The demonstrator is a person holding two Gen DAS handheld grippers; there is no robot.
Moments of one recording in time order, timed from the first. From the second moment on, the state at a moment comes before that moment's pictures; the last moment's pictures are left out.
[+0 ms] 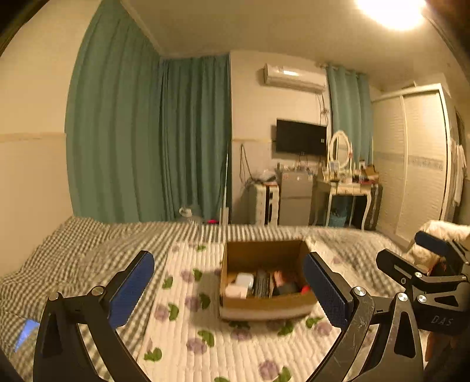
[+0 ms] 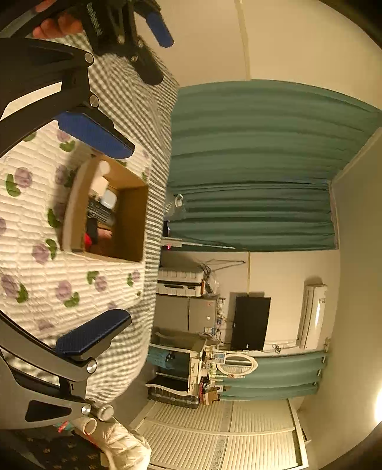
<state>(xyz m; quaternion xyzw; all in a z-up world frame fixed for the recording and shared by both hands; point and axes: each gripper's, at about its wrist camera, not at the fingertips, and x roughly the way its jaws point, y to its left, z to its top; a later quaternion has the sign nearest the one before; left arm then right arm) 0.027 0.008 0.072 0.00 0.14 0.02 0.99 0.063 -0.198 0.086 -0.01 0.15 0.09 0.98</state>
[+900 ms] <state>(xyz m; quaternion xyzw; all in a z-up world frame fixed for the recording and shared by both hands) 0.046 0.015 0.009 0.00 0.19 0.00 0.98 0.092 -0.197 0.012 -0.02 0.21 0.06 0.98</state>
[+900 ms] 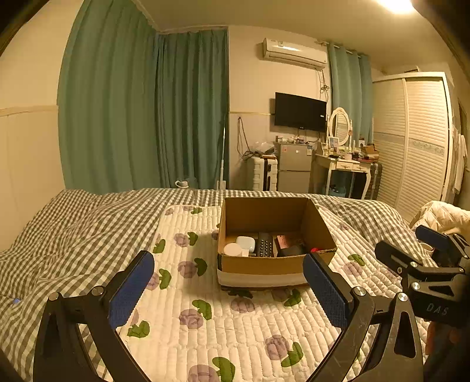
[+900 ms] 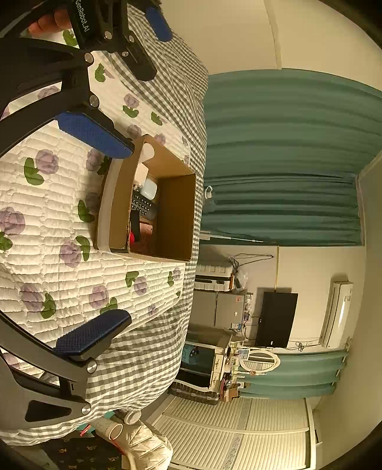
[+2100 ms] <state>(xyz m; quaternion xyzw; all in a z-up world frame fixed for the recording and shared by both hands) 0.048 0.019 -0.003 0.00 0.21 0.01 0.98 0.097 -0.190 0.004 -0.03 0.22 0.05 0.97</state>
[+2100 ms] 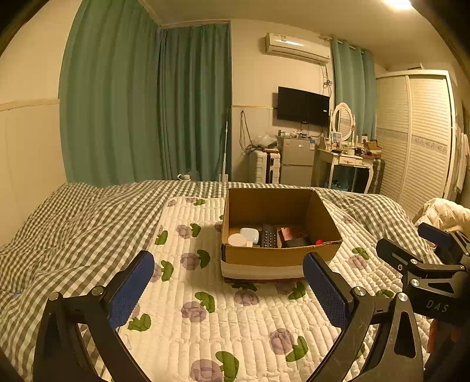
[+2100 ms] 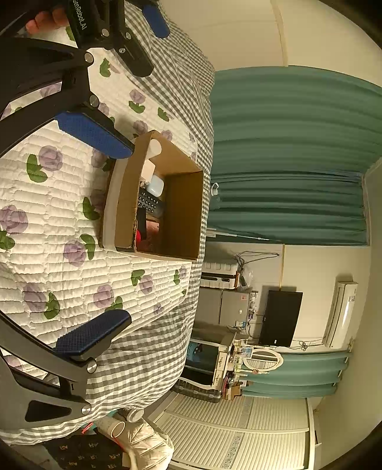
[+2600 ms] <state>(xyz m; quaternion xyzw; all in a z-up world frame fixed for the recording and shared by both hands) 0.047 0.020 -0.006 0.00 0.21 0.01 0.98 0.097 -0.189 0.001 -0.03 0.23 0.05 0.97</state>
